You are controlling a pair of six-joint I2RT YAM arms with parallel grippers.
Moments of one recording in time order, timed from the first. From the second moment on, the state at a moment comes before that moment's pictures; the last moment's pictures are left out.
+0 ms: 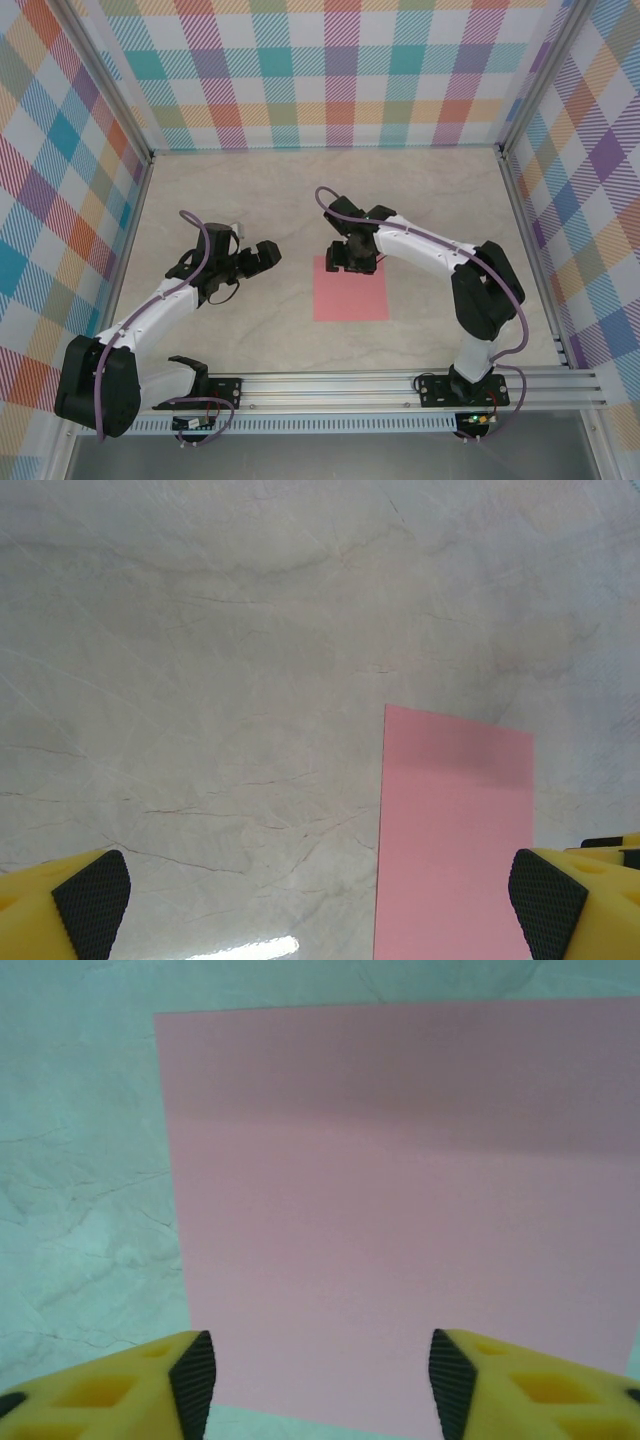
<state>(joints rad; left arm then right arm) -0.30 1.16 0.64 -0.27 0.27 -0.68 0.76 1.78 1.37 -0.91 -0.05 0.73</state>
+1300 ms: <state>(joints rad) -0.30 1.18 0.64 -0.27 0.30 -0.68 0.77 2.02 1.41 -0.94 -0.02 0.73</state>
